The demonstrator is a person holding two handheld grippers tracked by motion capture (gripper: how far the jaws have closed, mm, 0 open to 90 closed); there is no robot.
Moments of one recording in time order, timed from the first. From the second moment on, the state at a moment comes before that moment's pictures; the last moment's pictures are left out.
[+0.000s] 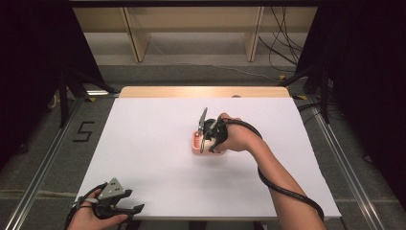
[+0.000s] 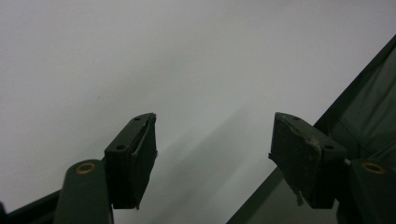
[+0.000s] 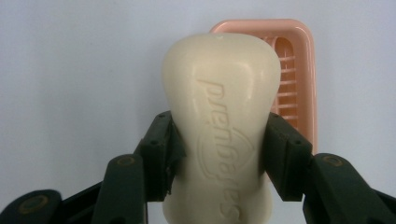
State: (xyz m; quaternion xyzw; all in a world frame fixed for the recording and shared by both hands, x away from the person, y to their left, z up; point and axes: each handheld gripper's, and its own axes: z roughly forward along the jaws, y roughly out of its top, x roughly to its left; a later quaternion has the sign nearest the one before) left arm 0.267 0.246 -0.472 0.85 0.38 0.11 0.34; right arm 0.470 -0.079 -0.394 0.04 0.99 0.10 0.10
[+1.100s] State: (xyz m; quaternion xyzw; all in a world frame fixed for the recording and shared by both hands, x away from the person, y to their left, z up) left arm 0.268 0.247 -0.472 0.85 0.38 0.12 0.35; right arm 0.490 -0.074 -0.394 0.06 0.99 0.11 0.10
